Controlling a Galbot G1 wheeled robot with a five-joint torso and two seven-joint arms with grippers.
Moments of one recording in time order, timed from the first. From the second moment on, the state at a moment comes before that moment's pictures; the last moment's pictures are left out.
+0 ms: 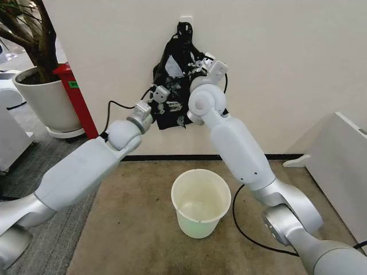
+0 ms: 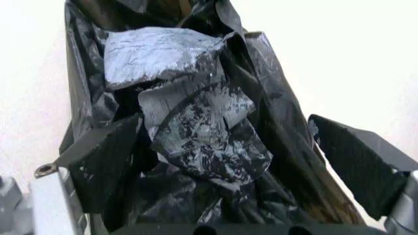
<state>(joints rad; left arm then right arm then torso) 0.21 -0.94 0.35 -1.54 -0.50 0.03 -0.10 -0.17 1.48 -0.06 1.52 1.05 -0.22 0.82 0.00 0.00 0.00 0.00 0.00</state>
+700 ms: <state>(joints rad) 0.16 -1.01 0.37 -1.50 -0.58 0.07 -0.19 -0.17 1.47 -0.07 1.54 1.06 -0.22 0.83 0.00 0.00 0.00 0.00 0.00</state>
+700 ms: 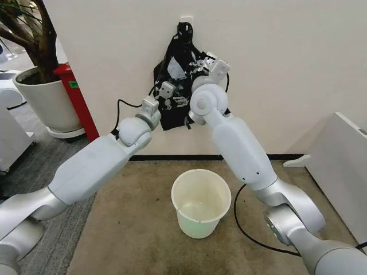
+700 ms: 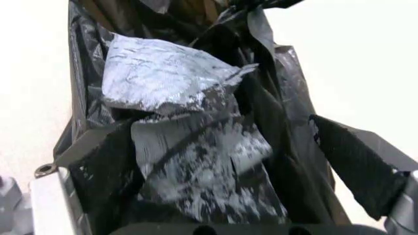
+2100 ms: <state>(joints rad) 0.27 -0.94 0.05 -1.70 -0.96 0.13 -0.41 -0.26 1.30 -0.05 1.58 0.98 -0.20 0.63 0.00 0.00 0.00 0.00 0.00</state>
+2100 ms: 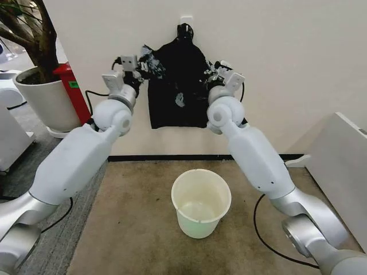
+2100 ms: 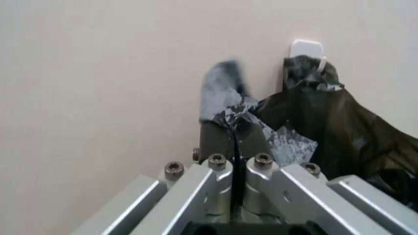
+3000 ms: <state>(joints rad) 0.58 -0.61 -0.11 -2.16 -1.16 0.03 -0.18 -0.48 0.83 0.23 2.23 1.64 -0.34 0.74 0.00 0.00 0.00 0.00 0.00</state>
